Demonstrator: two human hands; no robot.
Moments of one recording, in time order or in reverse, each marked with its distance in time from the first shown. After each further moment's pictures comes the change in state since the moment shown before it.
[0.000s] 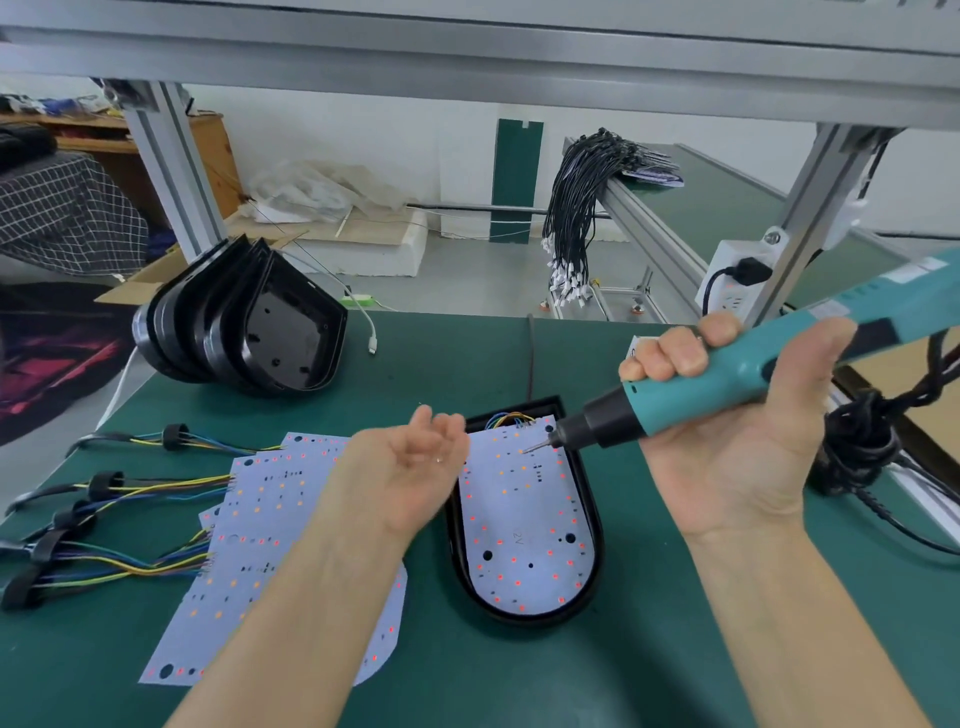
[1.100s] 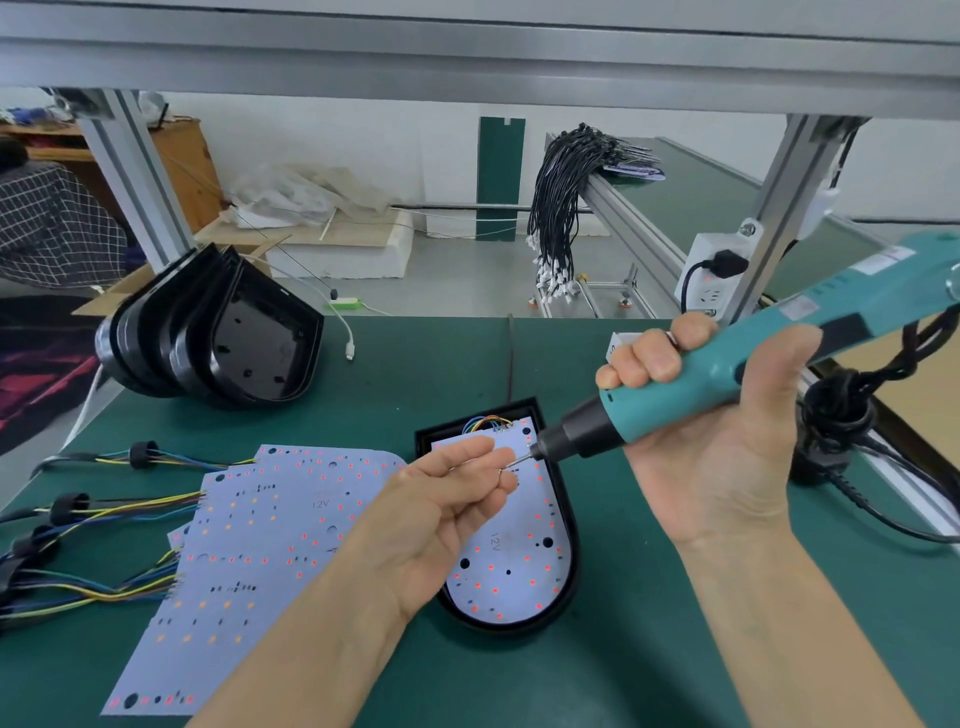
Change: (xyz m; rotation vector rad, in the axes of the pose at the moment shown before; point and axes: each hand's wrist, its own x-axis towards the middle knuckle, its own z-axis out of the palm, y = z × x) left_hand 0.000 -0.032 -0.007 0.491 -0.134 0.002; right_hand 0.000 -0.008 -0.007 -0.014 -0.065 0.053
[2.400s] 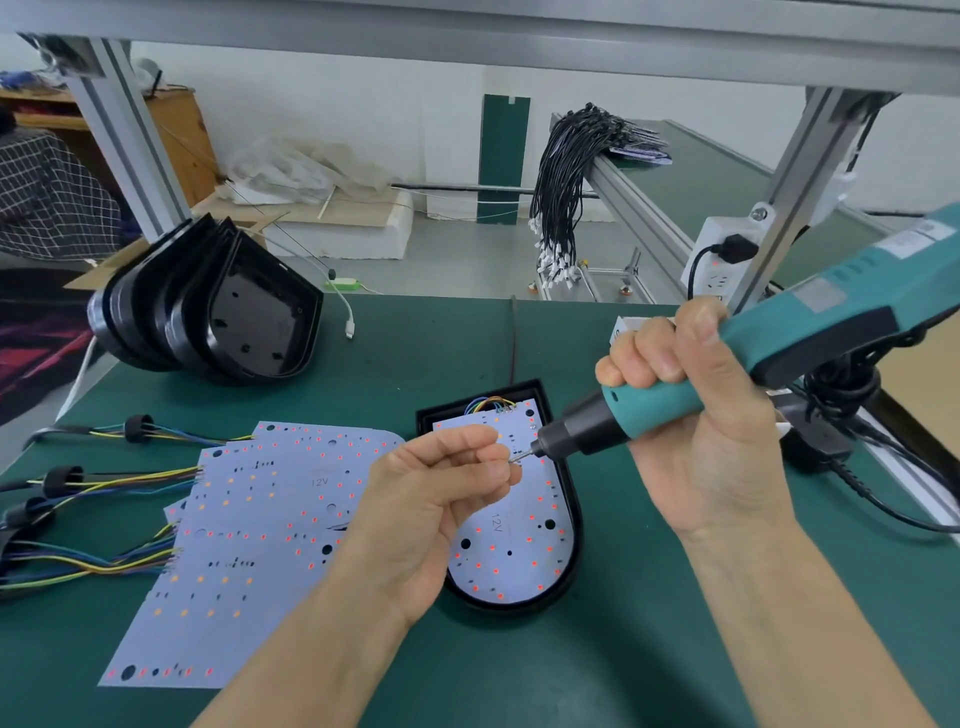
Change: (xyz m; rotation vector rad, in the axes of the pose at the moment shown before) left_hand -0.013 -0.006 -0.002 0.076 -0.053 0.215; right_hand -0.002 0.007 0.001 -0.119 -0.031 -0.034
